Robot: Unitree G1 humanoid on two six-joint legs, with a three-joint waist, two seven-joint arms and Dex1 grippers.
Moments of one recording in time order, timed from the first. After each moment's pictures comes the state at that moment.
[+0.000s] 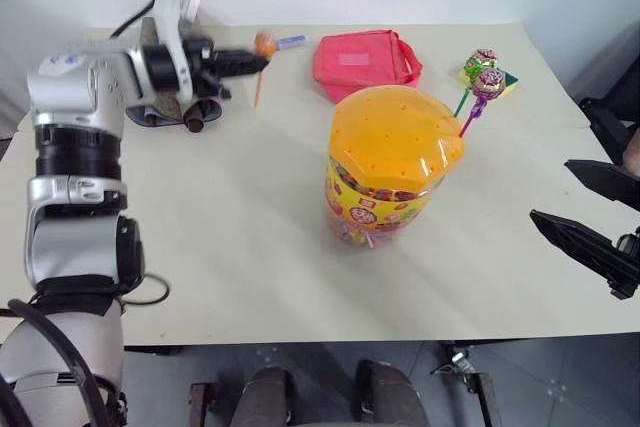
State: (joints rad) left arm -1.18 0.70 0.02 0.54 -0.28 0.95 -0.90; right arm 0.20 -0.86 -0.88 -0.62 1.13 0.63 0.84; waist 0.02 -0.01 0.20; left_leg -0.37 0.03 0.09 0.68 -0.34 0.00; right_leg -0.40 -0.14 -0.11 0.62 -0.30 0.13
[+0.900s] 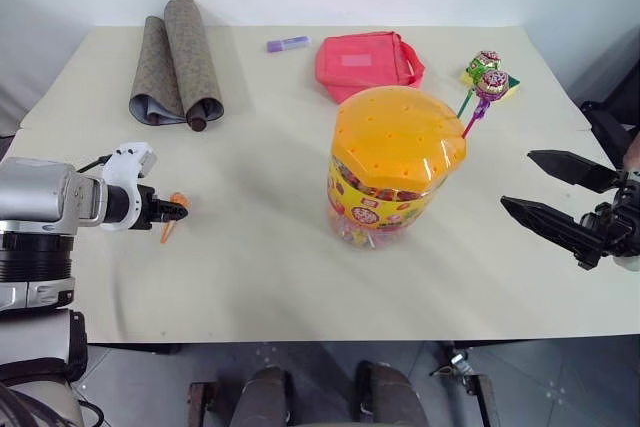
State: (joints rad) left arm -0.77 0.88 0.07 0.17 -0.32 1.56 -0.61; right arm 0.01 -0.89 -0.69 -0.47 1.01 0.62 0.90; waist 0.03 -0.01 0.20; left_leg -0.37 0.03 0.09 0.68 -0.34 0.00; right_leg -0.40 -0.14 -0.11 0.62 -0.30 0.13
